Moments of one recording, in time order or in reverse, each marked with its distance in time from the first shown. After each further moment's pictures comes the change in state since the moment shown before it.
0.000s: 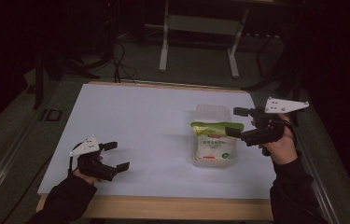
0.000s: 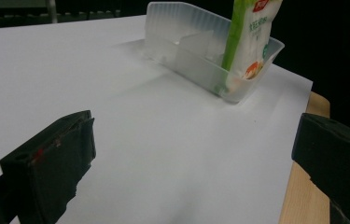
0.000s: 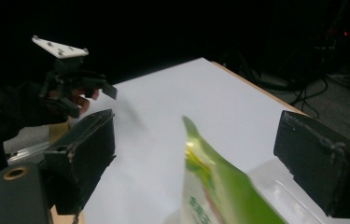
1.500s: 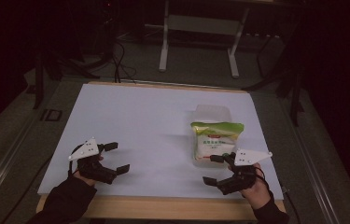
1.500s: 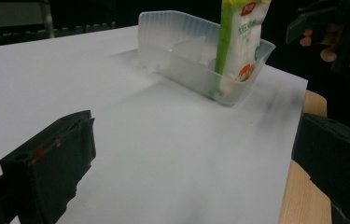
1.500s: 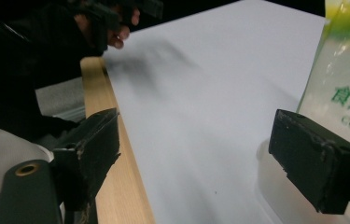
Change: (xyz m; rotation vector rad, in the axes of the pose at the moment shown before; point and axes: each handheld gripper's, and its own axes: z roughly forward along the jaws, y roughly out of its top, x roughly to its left) left arm -0.004 -0.003 -0.001 -0.023 -0.018 0.041; right arm 0.065 -0.118 0.044 0.115 0.080 0.011
